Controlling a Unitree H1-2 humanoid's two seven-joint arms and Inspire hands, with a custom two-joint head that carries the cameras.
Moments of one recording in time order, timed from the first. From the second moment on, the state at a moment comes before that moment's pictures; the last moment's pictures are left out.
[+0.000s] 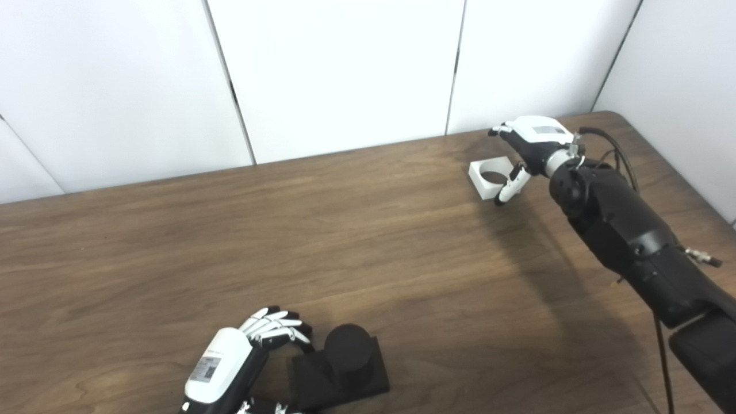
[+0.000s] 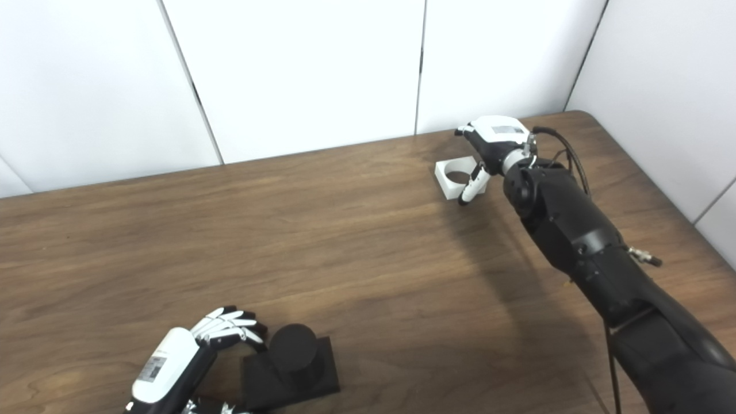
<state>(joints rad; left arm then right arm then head) 0.09 0.35 -0.35 -0.12 0.65 -0.34 -0.07 -0.54 -0.62 0.27 0.30 -0.83 0.34 0.31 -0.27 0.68</state>
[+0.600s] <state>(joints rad) 0.10 0.34 -0.35 -0.15 0.65 -0.31 -0.07 -0.59 -0.63 0.33 0.36 -0.85 0.32 0.31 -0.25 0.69</state>
